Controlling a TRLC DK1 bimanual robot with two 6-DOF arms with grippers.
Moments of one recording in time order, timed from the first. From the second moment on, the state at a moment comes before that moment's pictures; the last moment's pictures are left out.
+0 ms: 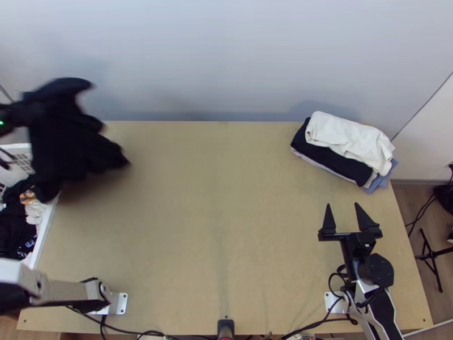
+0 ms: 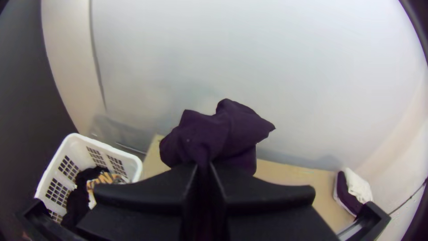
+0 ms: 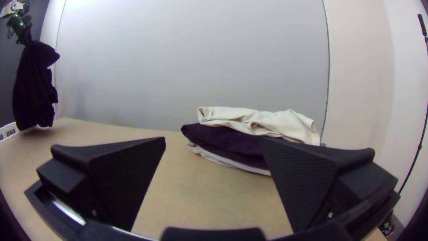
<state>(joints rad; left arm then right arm) 0.39 1.45 2.01 -1.09 0.23 -0.03 0.32 0.00 0.00 0.05 0.28 -0.01</state>
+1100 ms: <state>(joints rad) -0.85 1.61 1.80 -0.82 -0.16 -0.37 0.32 0.00 0.00 0.05 0.28 -0.01</state>
